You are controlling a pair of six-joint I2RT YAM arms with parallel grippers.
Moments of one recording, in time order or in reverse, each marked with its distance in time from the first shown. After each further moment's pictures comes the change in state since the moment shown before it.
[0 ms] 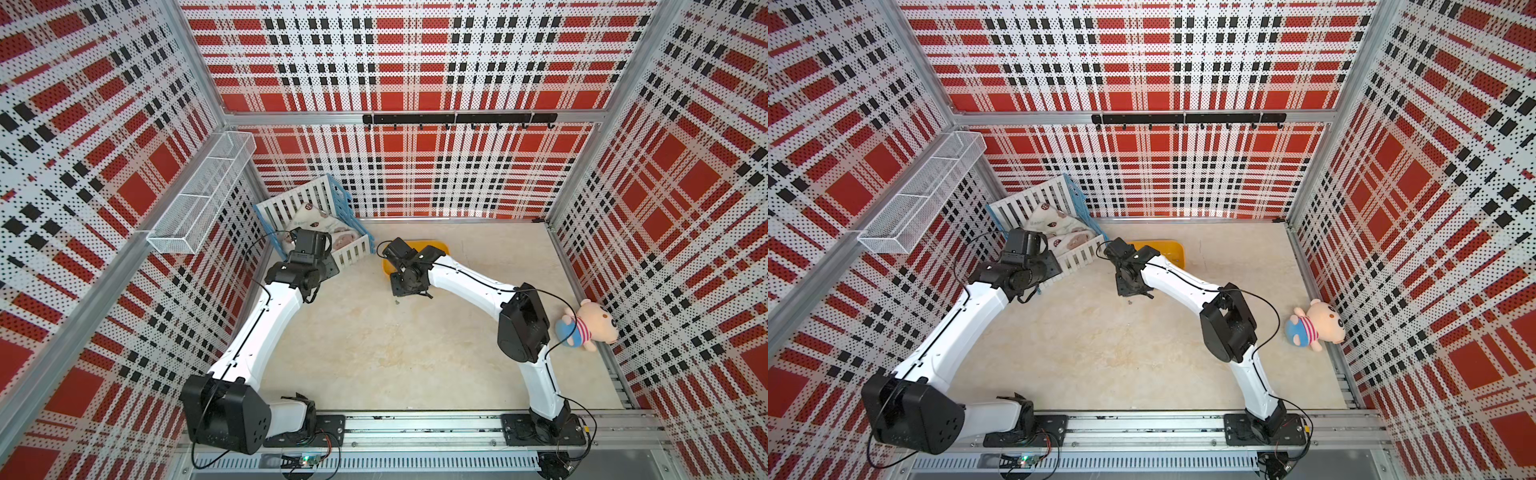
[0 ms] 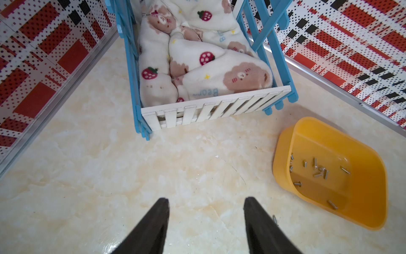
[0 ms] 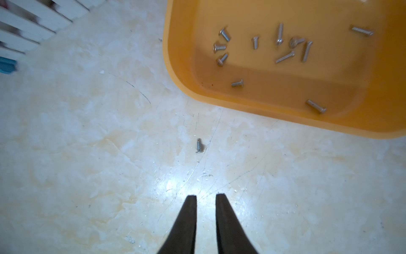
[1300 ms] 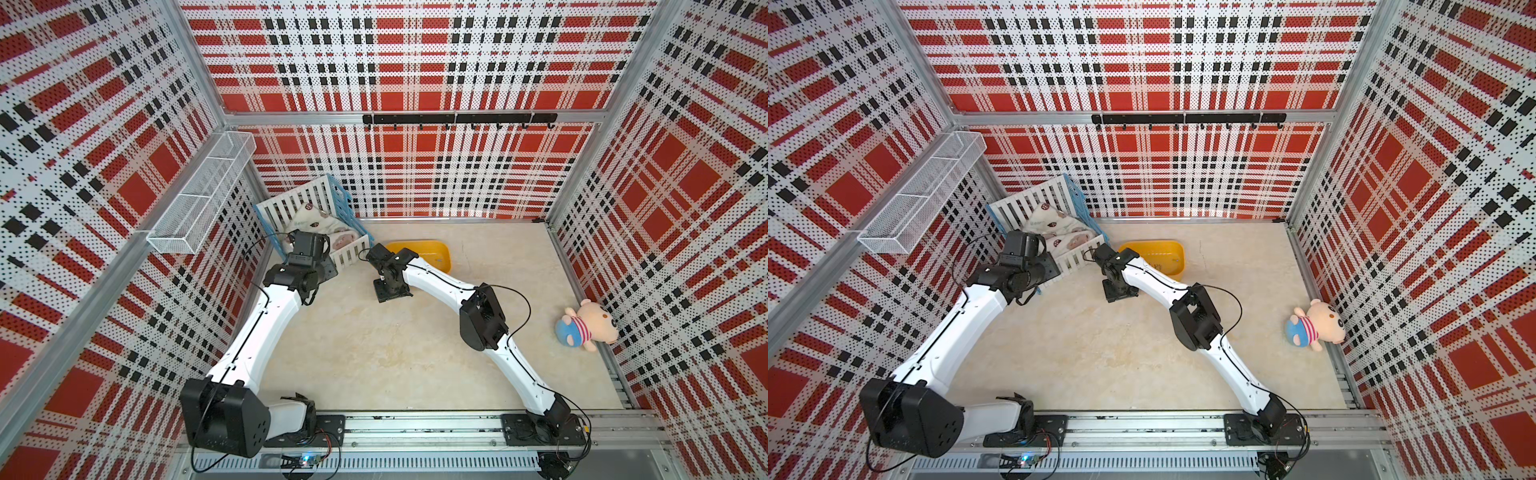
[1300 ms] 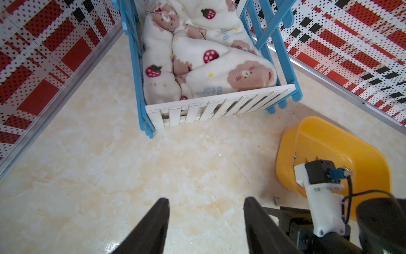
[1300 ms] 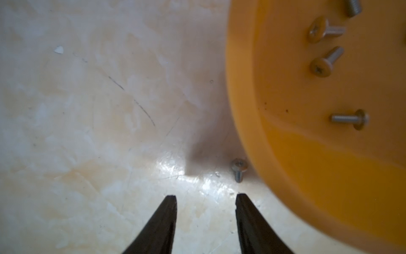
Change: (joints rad) left arm 0.011 -0.018 -0.021 0.001 0.004 0.004; right arm -0.011 0.459 0.420 -0.114 -0.129 -0.088
